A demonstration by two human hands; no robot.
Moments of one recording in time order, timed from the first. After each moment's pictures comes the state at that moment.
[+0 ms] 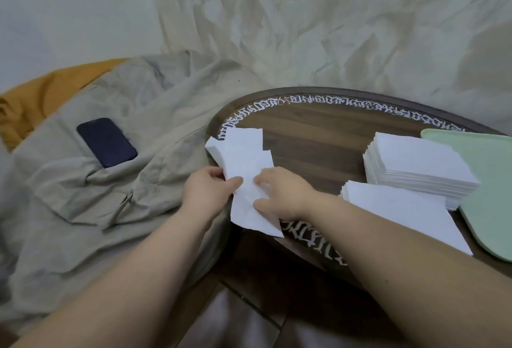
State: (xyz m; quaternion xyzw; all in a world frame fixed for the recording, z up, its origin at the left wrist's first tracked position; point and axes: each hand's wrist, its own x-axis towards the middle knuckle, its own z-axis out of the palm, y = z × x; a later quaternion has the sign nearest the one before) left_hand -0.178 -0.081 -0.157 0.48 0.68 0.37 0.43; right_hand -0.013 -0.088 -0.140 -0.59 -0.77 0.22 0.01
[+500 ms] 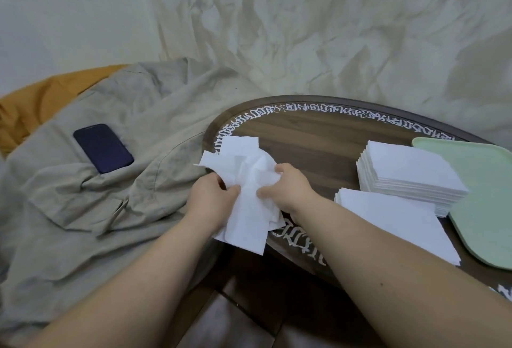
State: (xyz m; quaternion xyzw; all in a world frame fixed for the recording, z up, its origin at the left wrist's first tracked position) left_hand -0.164 -0.086 -0.149 0.57 0.69 0.31 0.33; right_hand -0.012 -0.085 -0.133 -0.72 -0.50 0.41 0.25
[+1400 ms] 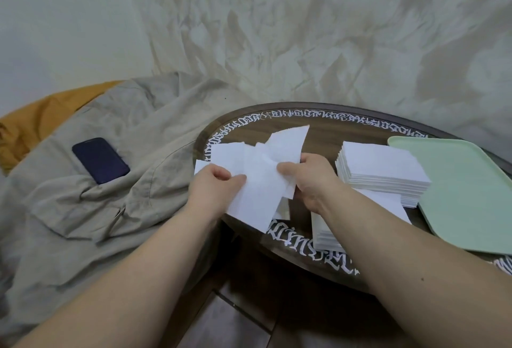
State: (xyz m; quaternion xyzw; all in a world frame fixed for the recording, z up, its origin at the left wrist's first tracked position) left_hand -0.140 -0.101 -0.115 0.50 0.64 0.40 0.43; right_hand 0.031 -0.117 -0.086 -0.64 -0.34 0.51 0.47
